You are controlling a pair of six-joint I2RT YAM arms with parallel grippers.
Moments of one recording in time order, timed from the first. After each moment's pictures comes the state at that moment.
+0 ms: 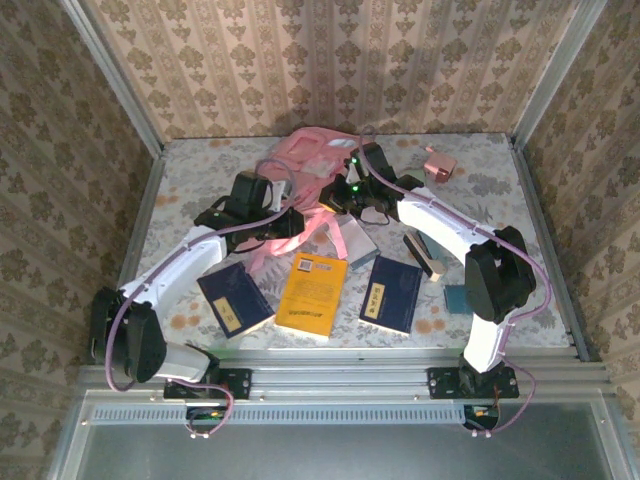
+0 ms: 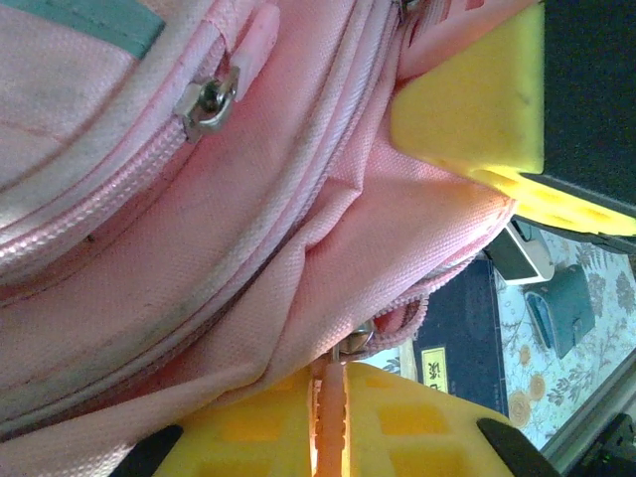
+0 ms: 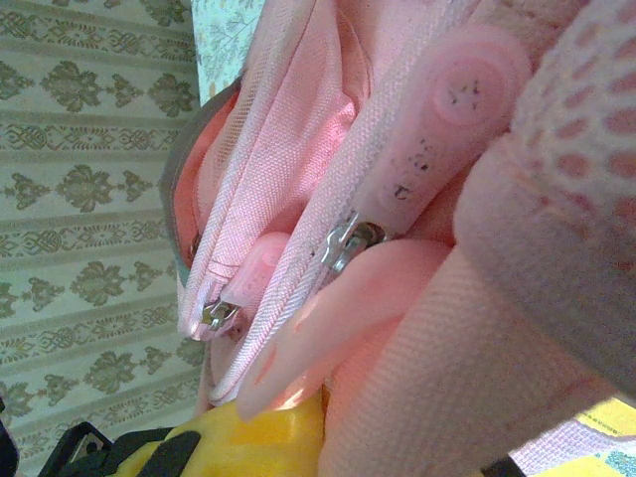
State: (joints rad) left arm -0.51 1.40 1.09 -0.47 0.39 -0.44; right arm 0.52 1.82 1.49 -0.37 -0.45 0.97
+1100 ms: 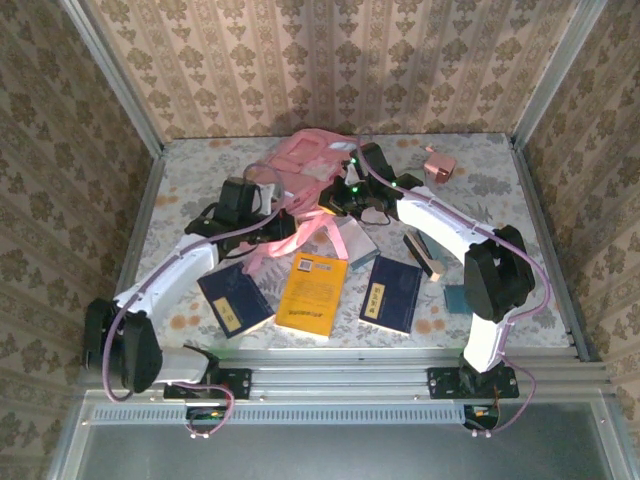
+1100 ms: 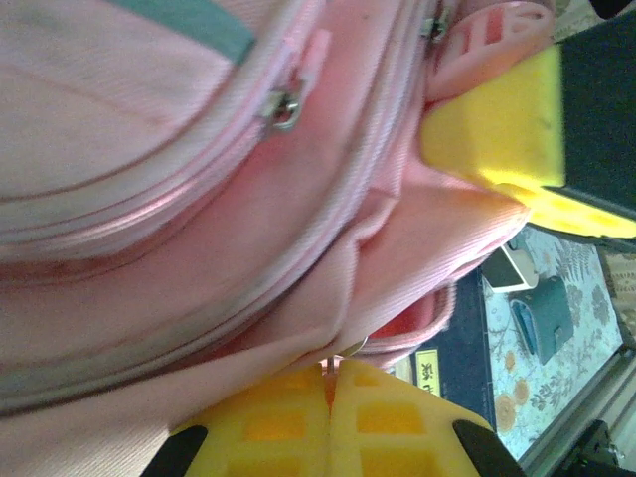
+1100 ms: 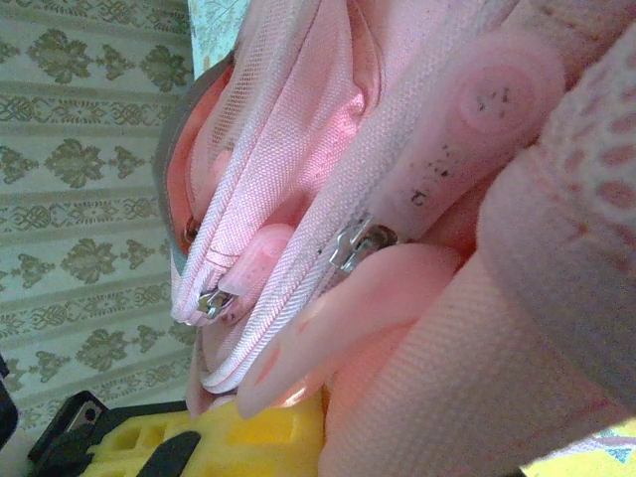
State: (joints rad) left arm -0.44 1.32 0.99 -0.42 0.44 -0.46; right arm 0.50 1.83 1.50 -0.41 -0.49 0.93
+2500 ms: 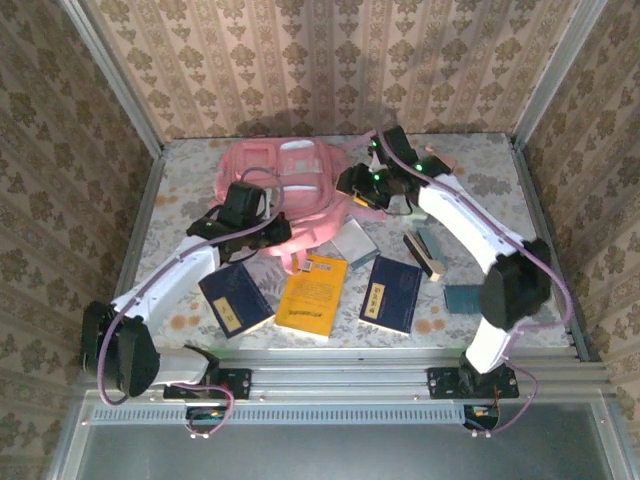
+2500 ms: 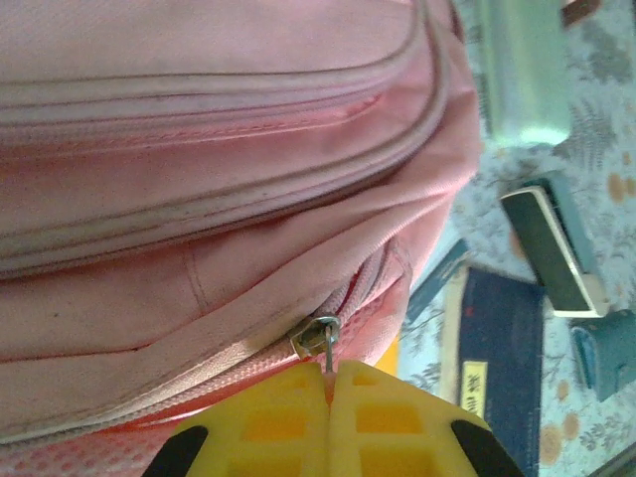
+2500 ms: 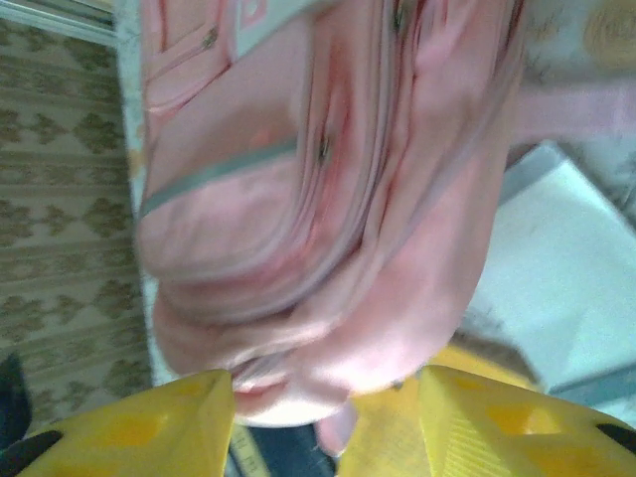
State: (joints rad) left arm -0.51 1.33 1.04 -0.52 0.25 -0.54; right arm 0.45 1.69 1.58 -0.71 -0.31 0.85
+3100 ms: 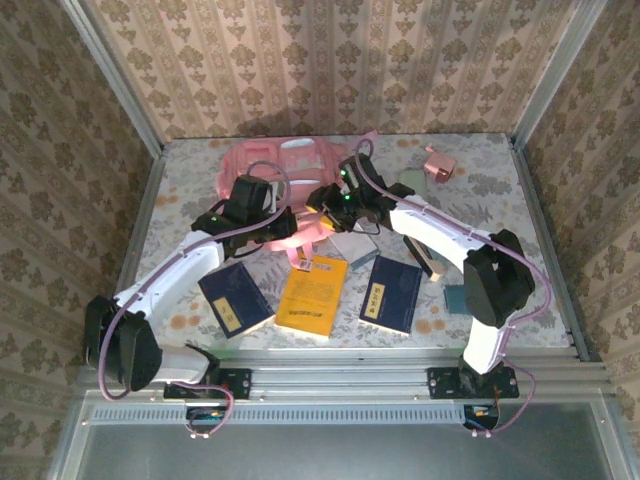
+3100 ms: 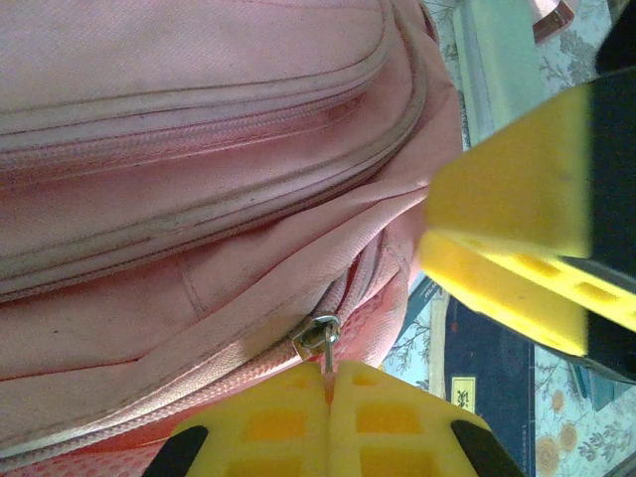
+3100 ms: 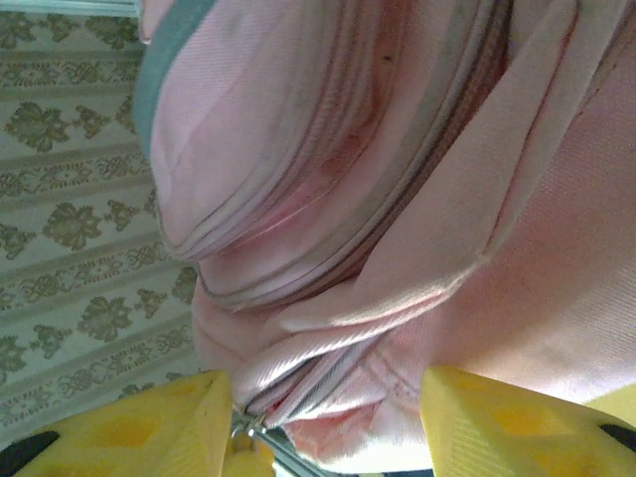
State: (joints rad) left arm -0.54 1.35 1.08 -0.51 0.23 -0.53; right arm 0.58 1.81 1.45 -0.38 -0.37 1.22
